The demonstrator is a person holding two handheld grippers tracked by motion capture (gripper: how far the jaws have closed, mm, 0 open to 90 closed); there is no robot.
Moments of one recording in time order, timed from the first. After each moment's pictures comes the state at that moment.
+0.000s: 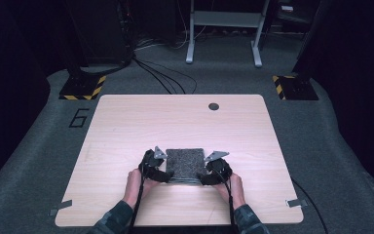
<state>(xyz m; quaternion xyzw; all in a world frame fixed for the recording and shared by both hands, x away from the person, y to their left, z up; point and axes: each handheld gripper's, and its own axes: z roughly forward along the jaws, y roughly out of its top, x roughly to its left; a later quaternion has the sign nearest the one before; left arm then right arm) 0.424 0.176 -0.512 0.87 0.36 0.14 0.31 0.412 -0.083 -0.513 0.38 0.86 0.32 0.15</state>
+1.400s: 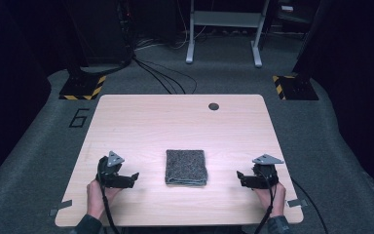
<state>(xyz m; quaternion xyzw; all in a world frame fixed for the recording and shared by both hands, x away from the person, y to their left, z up) 0.374 0.298 -0.490 0.80 0.46 0.21 0.32 0.376 -0.215 -0.488 0.49 0.77 0.34 0.22</state>
